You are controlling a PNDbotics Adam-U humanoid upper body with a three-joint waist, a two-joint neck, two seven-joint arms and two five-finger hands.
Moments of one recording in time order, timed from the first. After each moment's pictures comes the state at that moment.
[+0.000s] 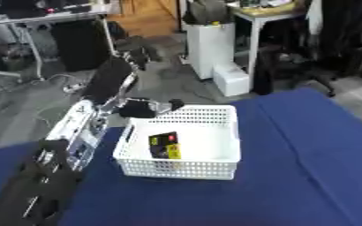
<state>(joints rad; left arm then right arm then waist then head) -0.68 0.29 -0.21 -1.55 -0.83 -0.14 0.24 -0.20 -0.62 -0.08 -1.99 -0.88 -0.69 0.42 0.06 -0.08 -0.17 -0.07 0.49</state>
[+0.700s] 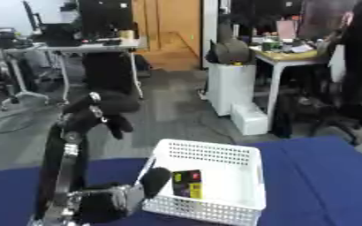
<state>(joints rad) -0.42 0.16 -0.25 -1.98 -0.54 -0.29 0.37 -0.11 -0.61 -0.08 -1.99 -0.83 -0.74 0.37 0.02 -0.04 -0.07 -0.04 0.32</state>
